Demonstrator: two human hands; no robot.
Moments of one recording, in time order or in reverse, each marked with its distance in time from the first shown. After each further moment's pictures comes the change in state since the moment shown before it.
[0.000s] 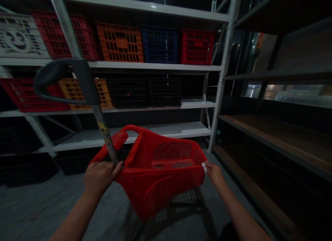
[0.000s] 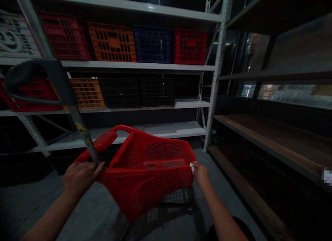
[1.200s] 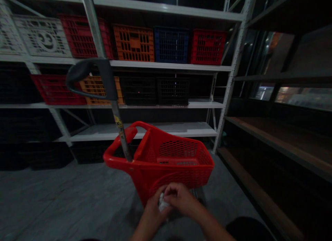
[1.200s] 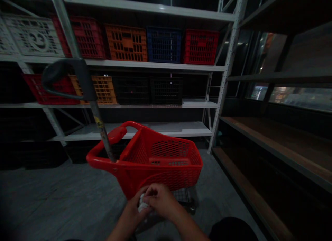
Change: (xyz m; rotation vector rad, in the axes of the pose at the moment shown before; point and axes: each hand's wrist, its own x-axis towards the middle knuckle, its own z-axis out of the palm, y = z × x) left_hand -0.085 0.172 -0.053 -1.423 -0.691 -0.457; right_hand -0.100 -0.162 0.054 0.621 -0.671 -0.086
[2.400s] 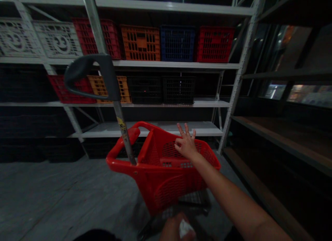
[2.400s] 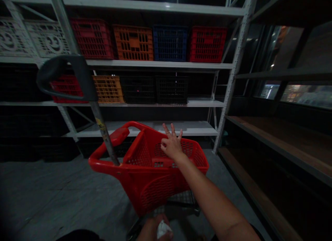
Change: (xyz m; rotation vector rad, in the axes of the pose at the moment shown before) left_hand -0.040 0.003 0.052 0.025 -0.268 -0.245; right_hand 0.113 -0.058 -0.069 -1.109 0.430 -0.505
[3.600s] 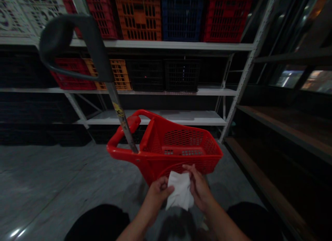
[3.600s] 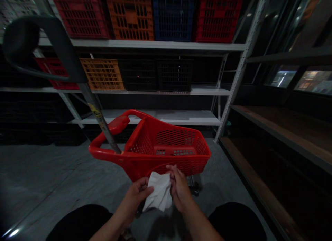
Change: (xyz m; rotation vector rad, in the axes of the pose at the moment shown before) left_hand -0.006 0.030 -0.057 -0.835 0.263 -0.068; right_hand -0.158 -0.067 -0.002 1.723 0.014 1.172
